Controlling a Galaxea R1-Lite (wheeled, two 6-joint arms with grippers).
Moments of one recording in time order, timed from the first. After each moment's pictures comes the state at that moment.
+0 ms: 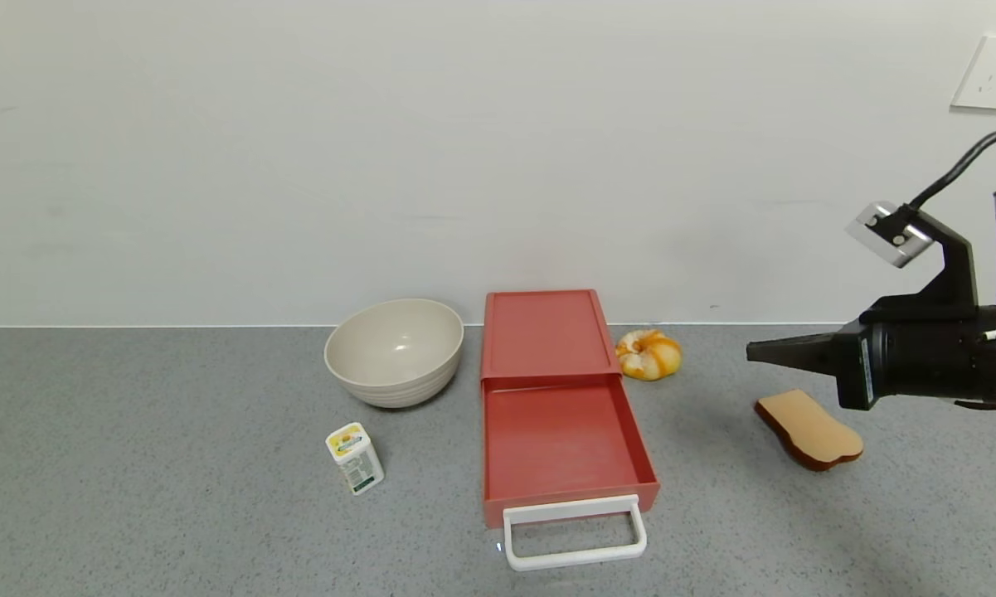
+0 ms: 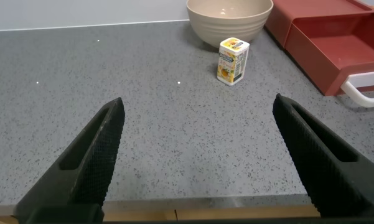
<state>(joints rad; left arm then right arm) 0.00 0.00 0.00 0.00 0.01 0.01 0.24 1.51 -1.01 0.00 0.44 -0.04</state>
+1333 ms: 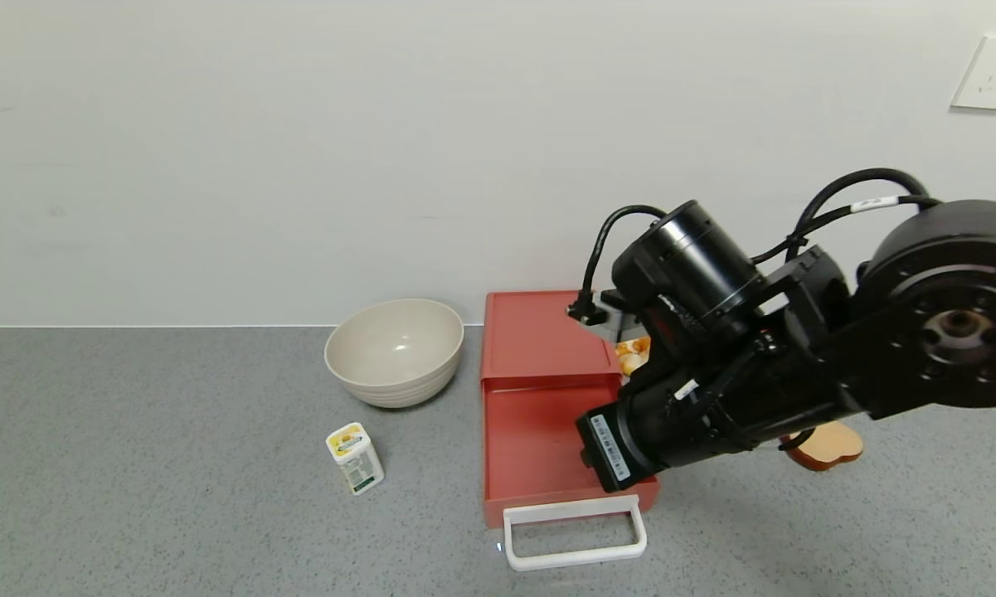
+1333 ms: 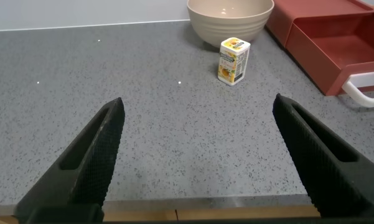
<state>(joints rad) 0.00 0.00 0.00 0.00 0.01 0.01 0.79 1.88 -1.57 0.61 0.04 0.31</state>
